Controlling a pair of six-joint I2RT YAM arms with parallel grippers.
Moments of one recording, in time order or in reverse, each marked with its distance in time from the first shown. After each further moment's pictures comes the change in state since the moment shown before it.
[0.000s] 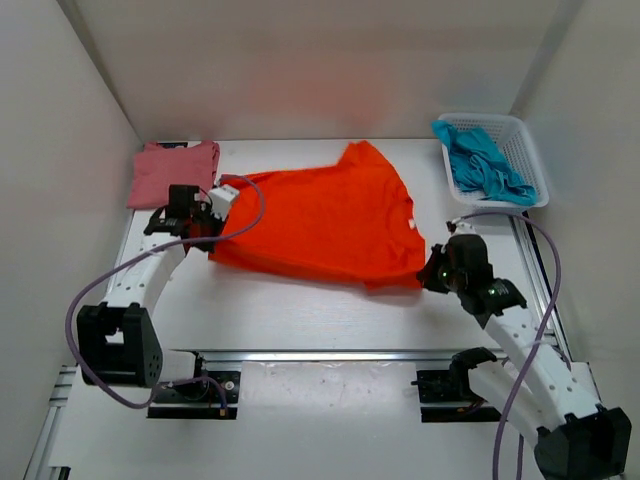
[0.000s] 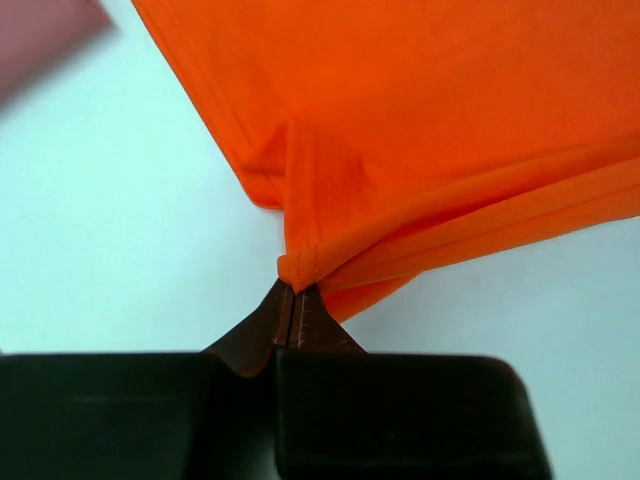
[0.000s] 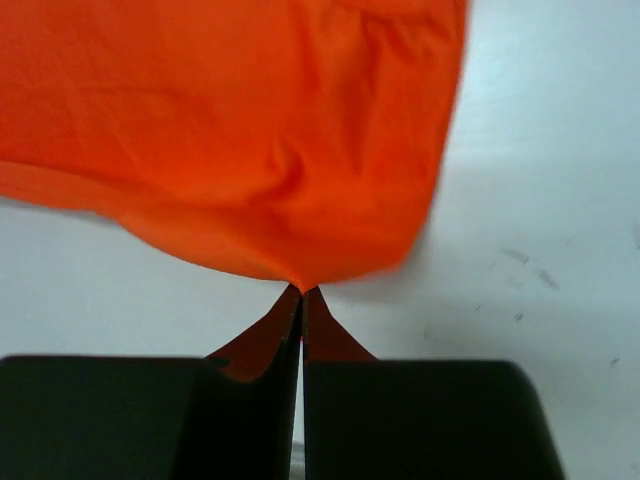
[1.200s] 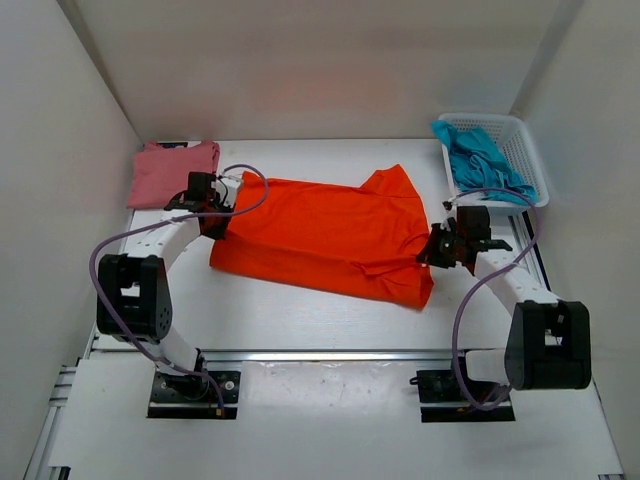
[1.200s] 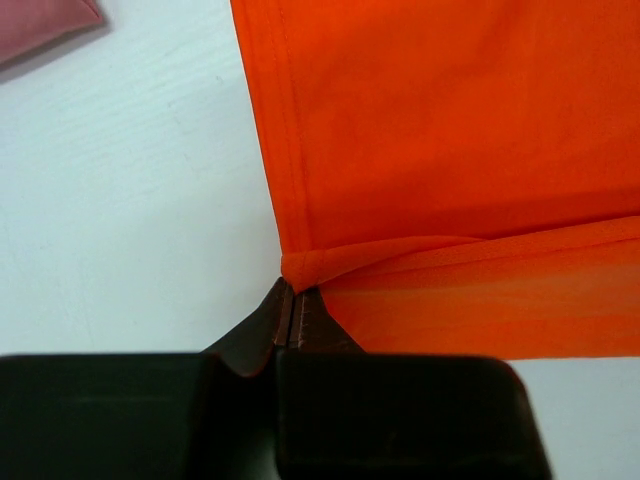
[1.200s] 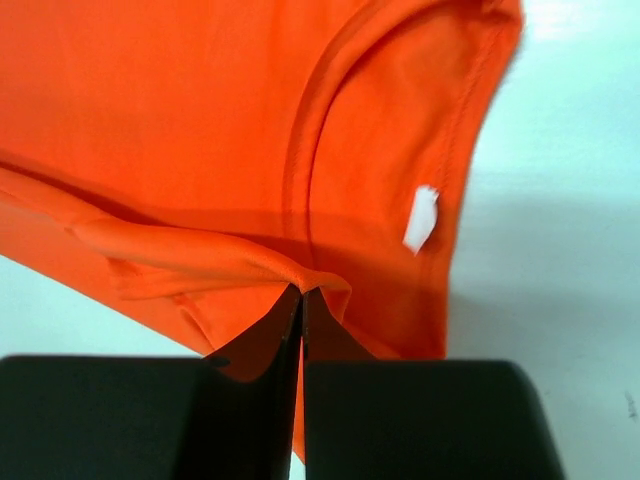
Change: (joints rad) left arm -0.037 0.240 0.091 0.046 -0.124 -0.150; right arm -0.235 0.481 0.098 0.203 -0.307 -0.174
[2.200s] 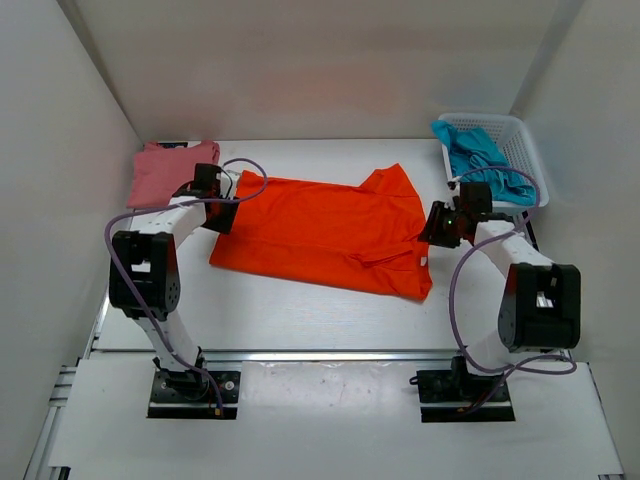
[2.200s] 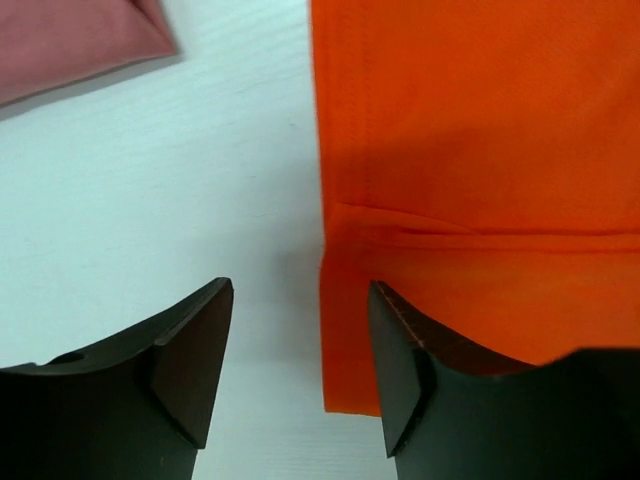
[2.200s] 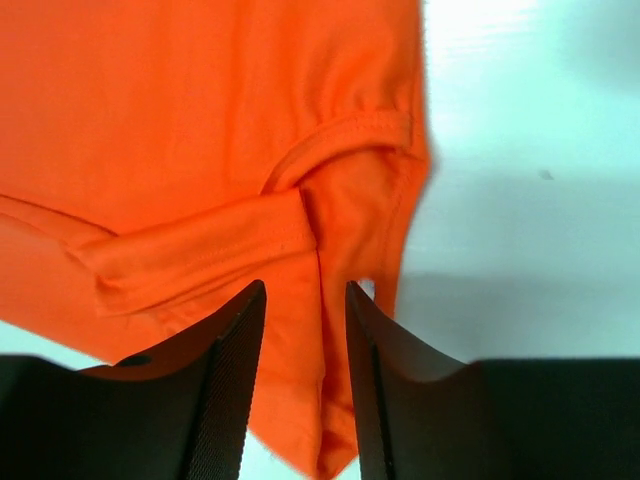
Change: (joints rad) left arm 0.004 0.181 0.127 0.018 -0.111 -0.033; right arm -0.048 0.243 0.238 -0.030 0.037 -0.044
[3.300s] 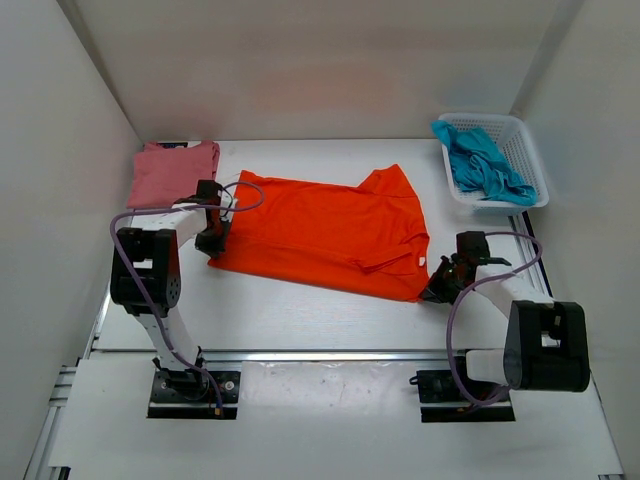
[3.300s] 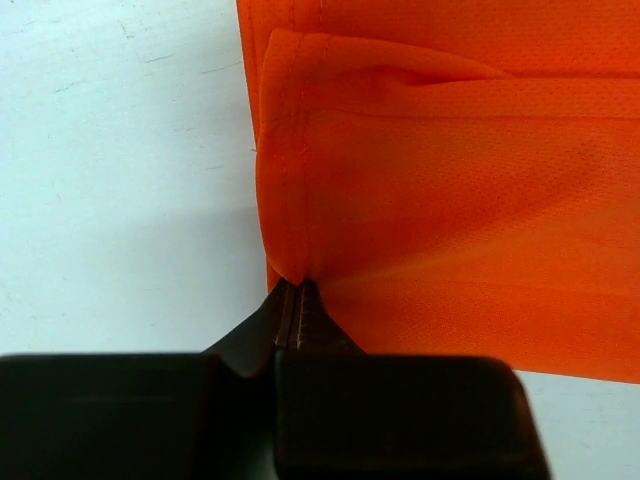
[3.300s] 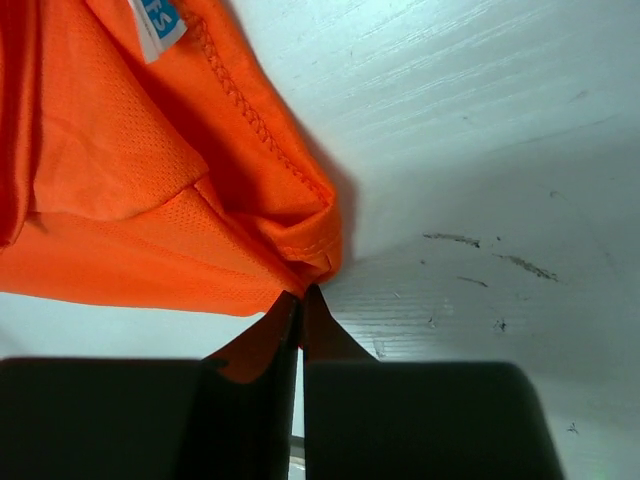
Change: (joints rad) left arm 0.015 0.036 -0.069 -0.151 0.000 -0.066; right arm -0.010 -0.229 -0.392 -0.108 0.009 0.362
